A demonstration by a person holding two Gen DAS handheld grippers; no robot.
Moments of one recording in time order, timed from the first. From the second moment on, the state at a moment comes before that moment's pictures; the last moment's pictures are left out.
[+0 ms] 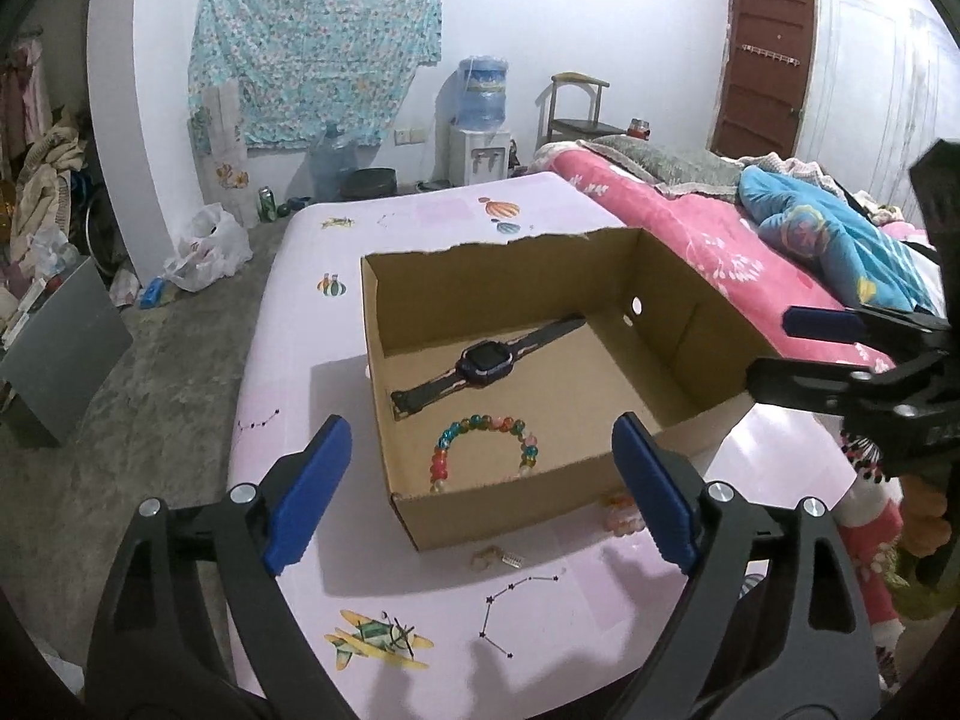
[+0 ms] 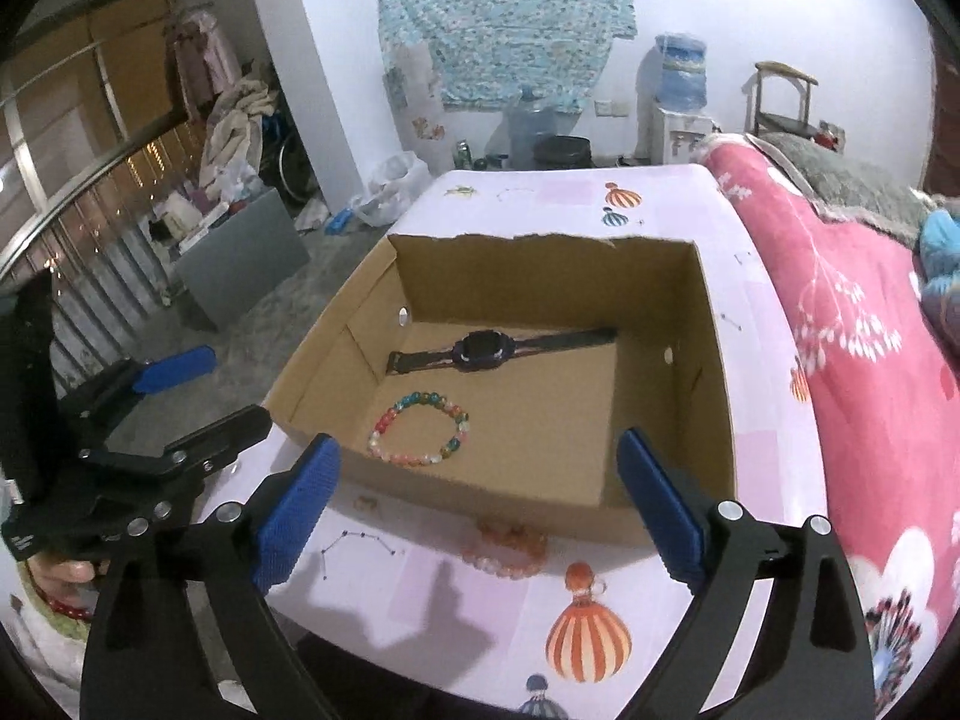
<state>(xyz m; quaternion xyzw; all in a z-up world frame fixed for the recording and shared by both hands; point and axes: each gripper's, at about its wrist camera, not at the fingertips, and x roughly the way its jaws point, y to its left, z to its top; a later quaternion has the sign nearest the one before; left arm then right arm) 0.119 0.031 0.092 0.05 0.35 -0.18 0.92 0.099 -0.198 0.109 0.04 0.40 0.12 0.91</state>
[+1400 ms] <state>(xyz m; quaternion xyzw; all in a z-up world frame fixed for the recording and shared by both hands) 0.148 0.029 0.017 0.05 0.42 -0.13 0.90 0.136 -0.274 0.021 0.22 0.46 0.06 0.86</state>
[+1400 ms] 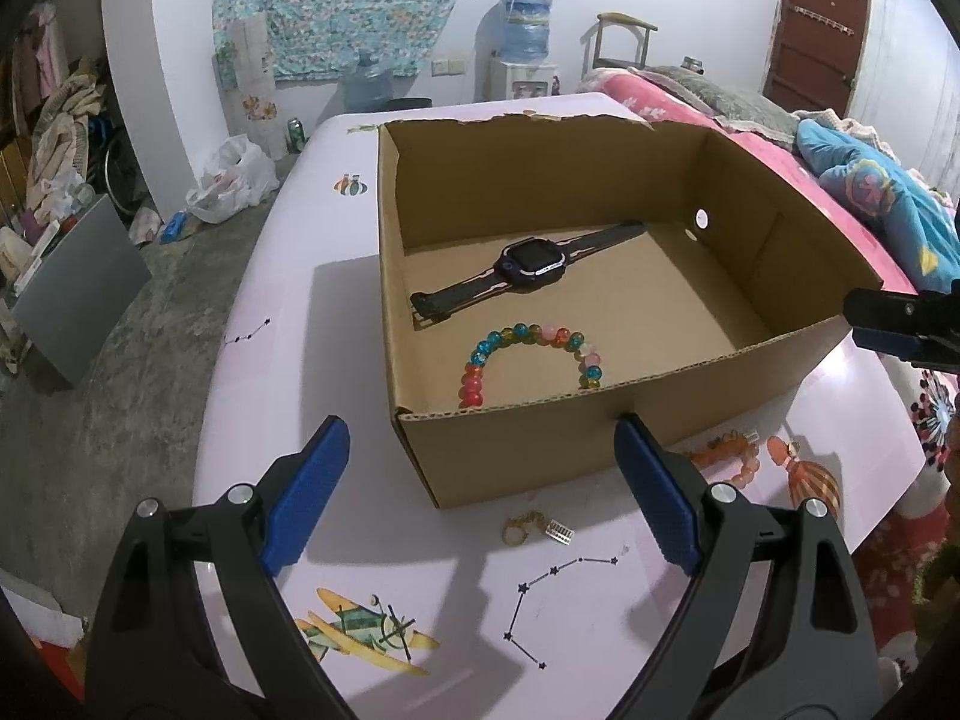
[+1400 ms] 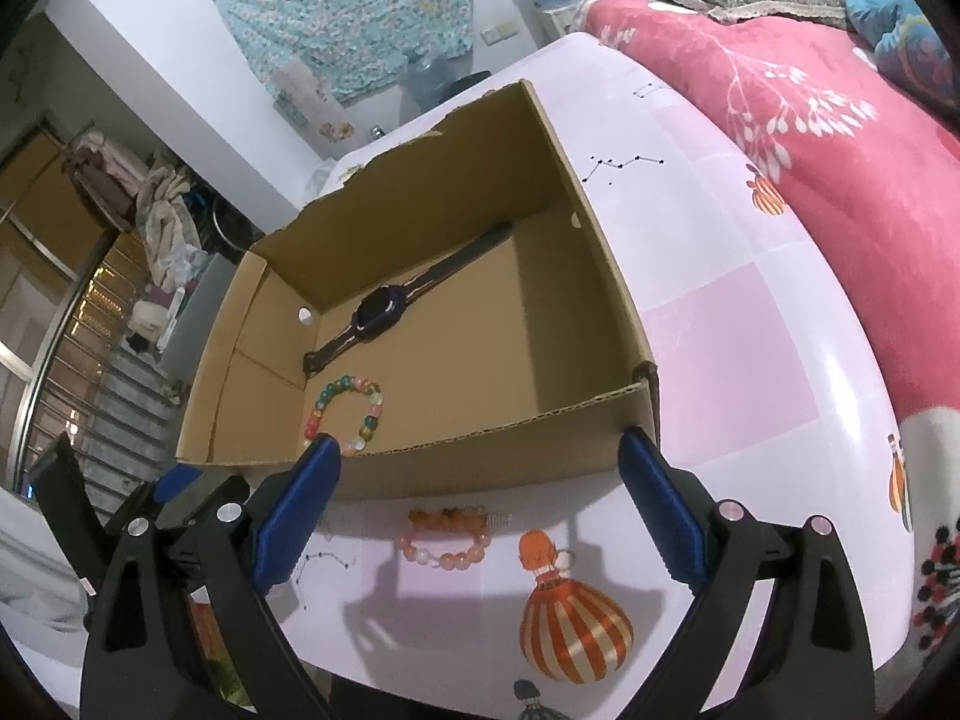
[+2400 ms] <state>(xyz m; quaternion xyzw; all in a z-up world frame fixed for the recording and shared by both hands) 0.096 0.034 0.020 0.01 0.40 -0.19 0.89 0.055 -0.233 0.053 0.00 0.37 -0.08 0.92</state>
